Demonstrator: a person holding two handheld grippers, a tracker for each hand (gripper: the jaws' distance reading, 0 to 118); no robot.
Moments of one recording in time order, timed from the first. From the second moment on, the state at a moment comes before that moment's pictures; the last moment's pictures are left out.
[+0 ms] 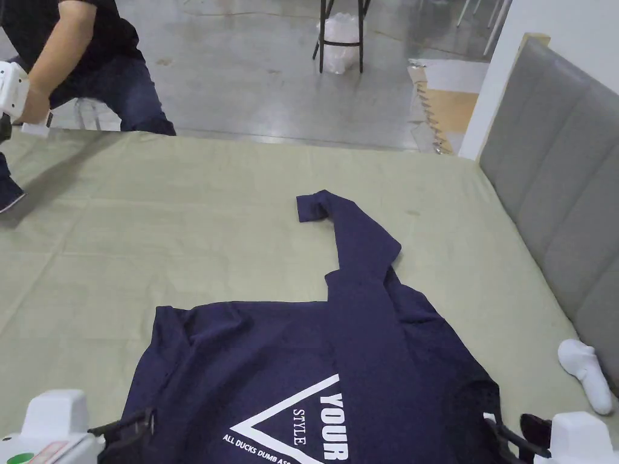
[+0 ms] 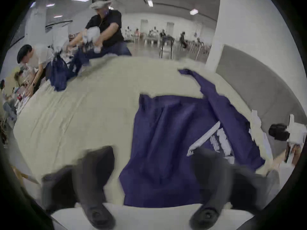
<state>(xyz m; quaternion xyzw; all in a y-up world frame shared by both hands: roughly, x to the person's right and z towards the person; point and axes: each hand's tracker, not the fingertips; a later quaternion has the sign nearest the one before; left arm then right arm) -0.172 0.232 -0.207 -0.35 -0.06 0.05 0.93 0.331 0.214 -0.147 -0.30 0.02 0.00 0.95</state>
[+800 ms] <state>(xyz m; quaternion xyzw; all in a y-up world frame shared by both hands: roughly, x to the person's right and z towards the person) -0.064 0.147 -0.484 -0.34 -0.14 0.04 0.93 0.262 0.136 -0.781 -0.39 0.03 0.01 0.92</state>
